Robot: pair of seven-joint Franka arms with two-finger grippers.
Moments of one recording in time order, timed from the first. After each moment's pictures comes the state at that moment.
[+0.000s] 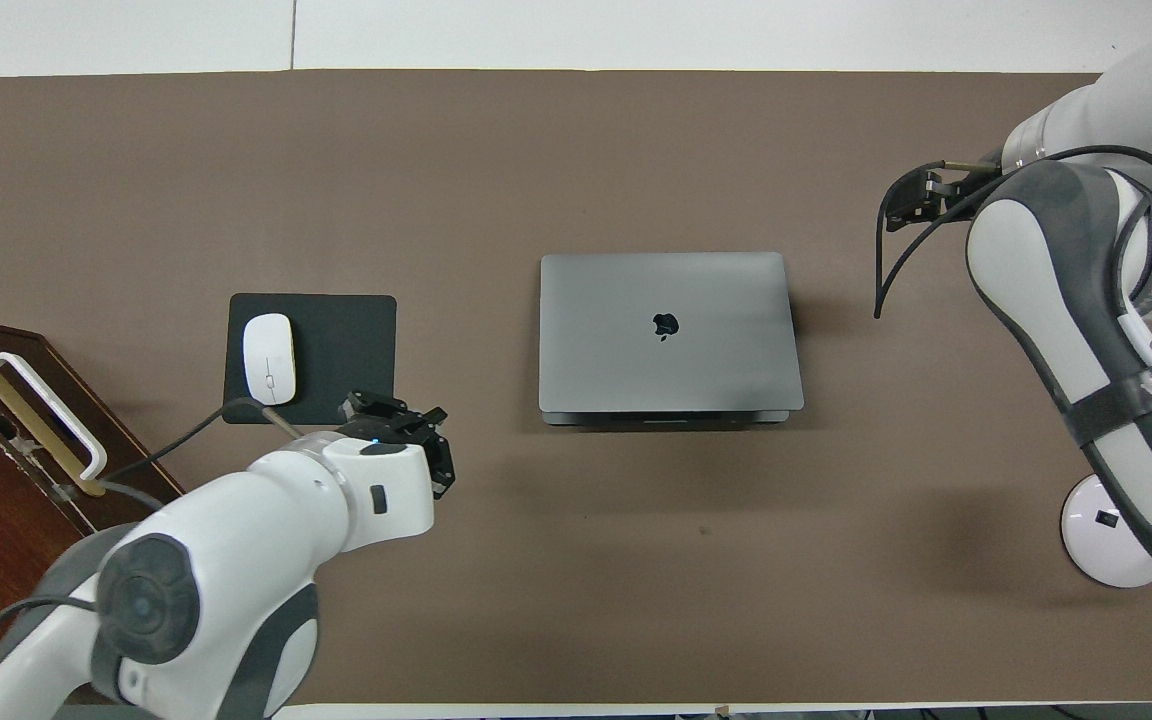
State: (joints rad) left arm -0.53 -0.33 0.01 -2.48 -0.16 2.55 0.38; right arm 0.03 0.33 -0.01 -1.60 0.07 1.96 0.15
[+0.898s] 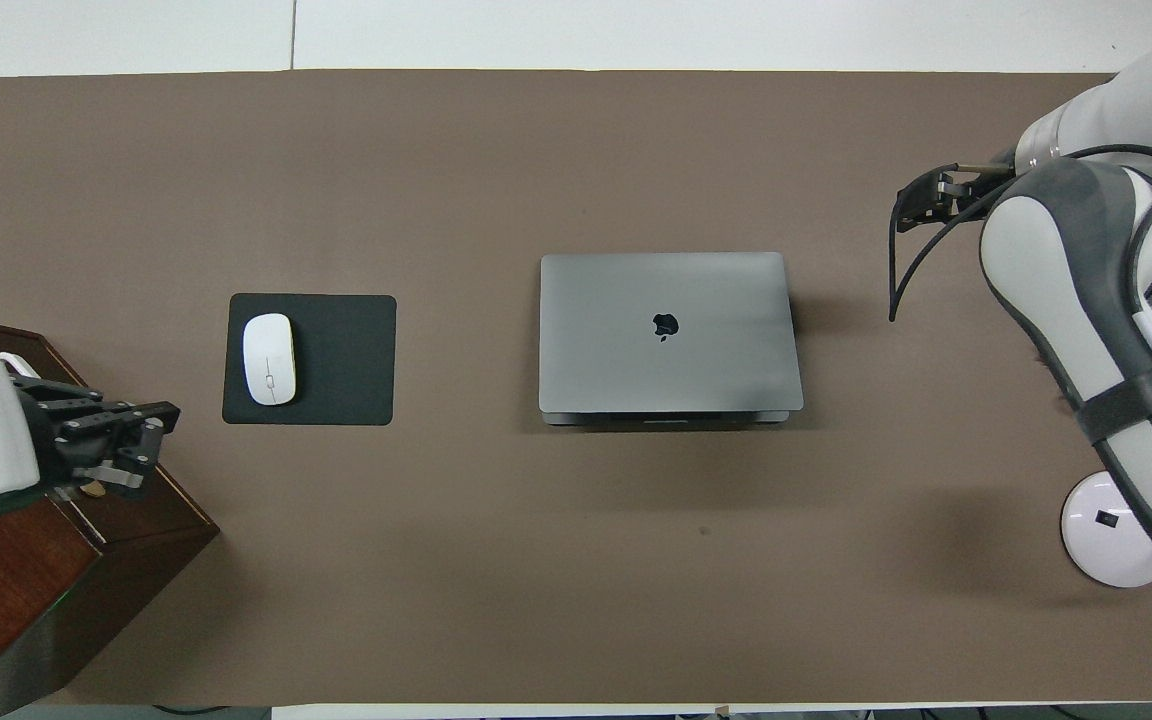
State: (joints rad) left arm -0.16 -0.43 0.01 -2.04 -0.14 1.82 0.40; right arm 0.02 0.32 -0.01 -1.60 0.07 1.96 0.09
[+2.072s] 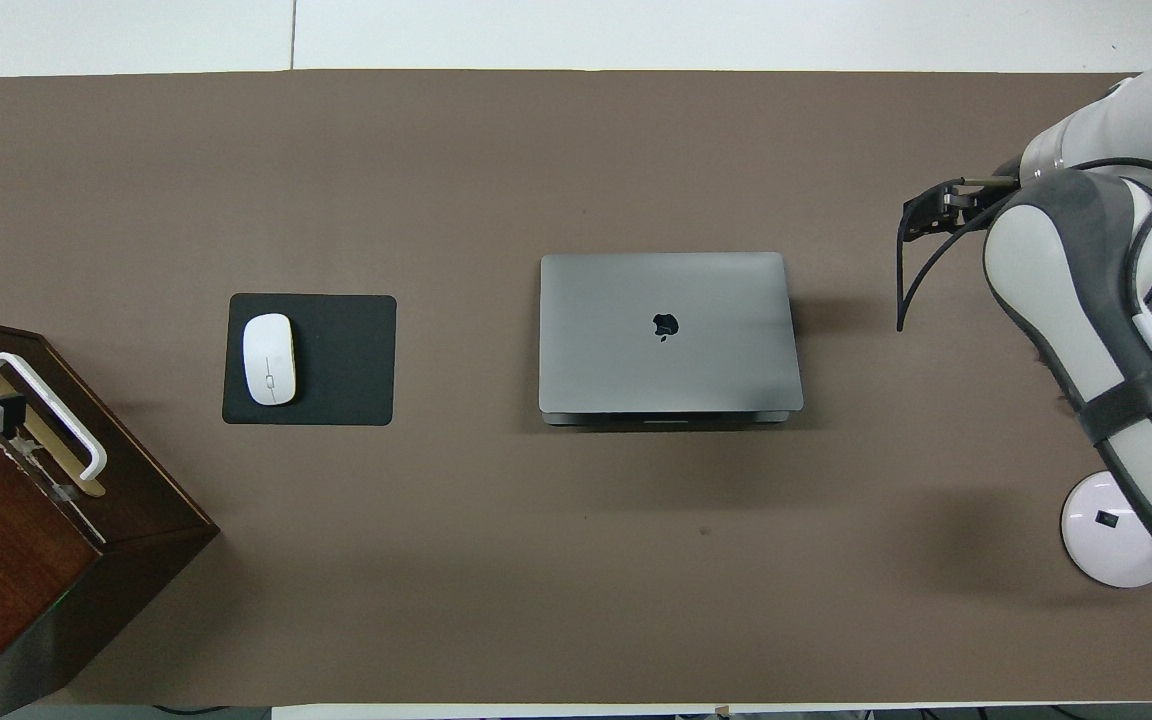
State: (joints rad) left arm 0.01 -0.39 0.01 -1.92 -0.10 1.77 0.27; right arm 0.00 0.32 -0.01 -1.64 0.07 1.99 0.03
